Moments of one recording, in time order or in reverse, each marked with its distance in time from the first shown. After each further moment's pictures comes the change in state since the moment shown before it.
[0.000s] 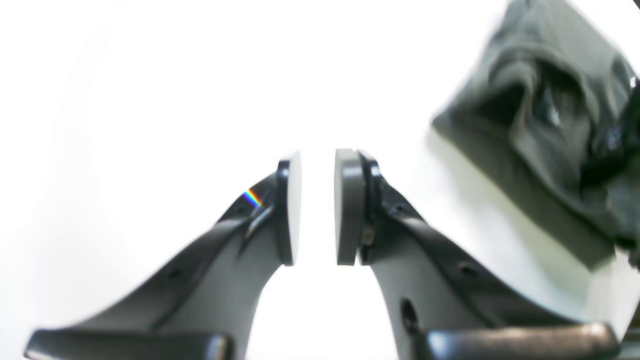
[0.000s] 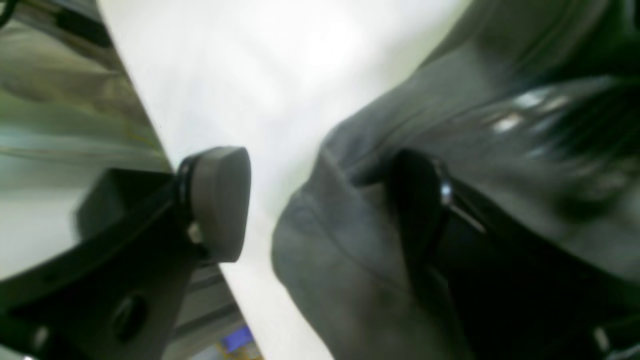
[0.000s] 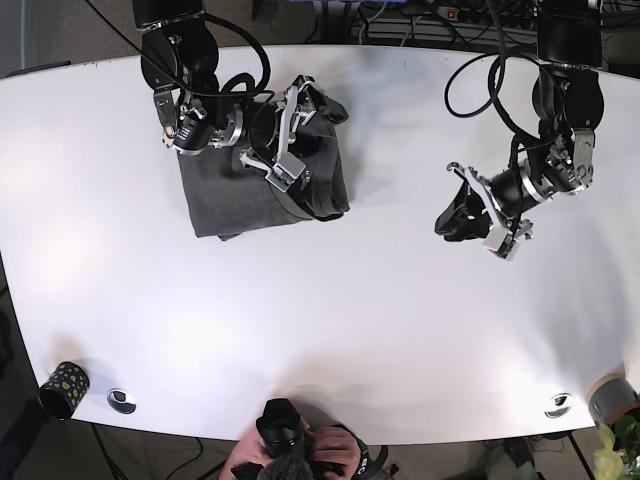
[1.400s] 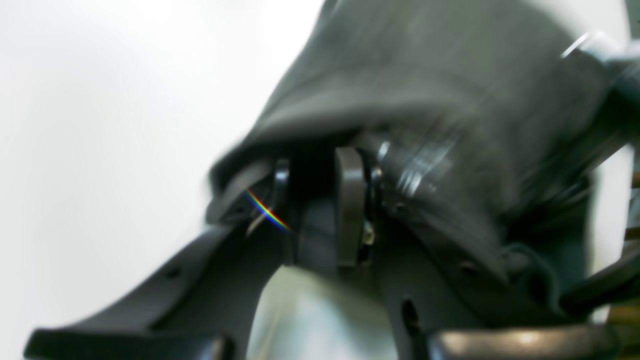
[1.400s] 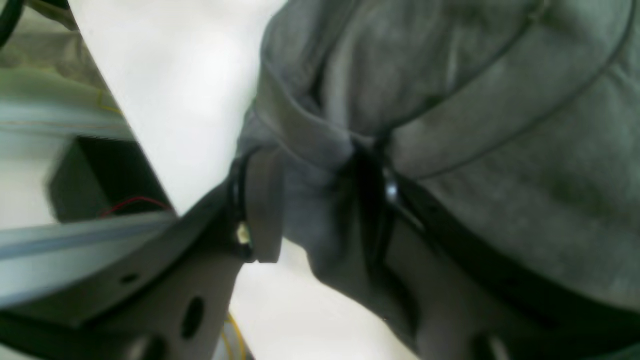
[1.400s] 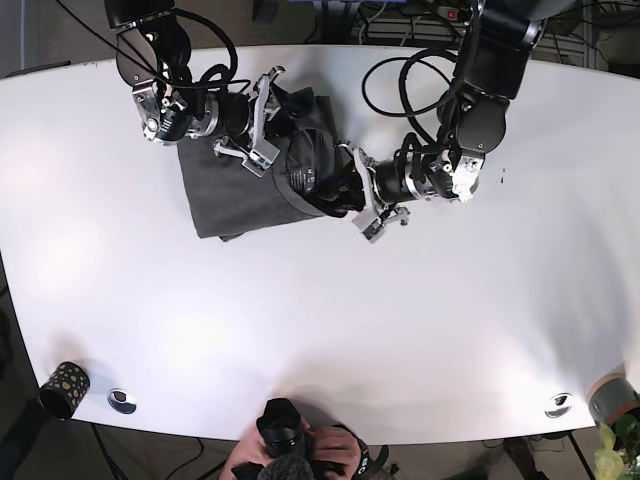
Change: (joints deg) left arm -8.5 16.0 16.7 -19.9 11.6 -0.9 -4.2; right arm -1.7 7.9 -2.3 -4.3 -2.2 0.8 5.8
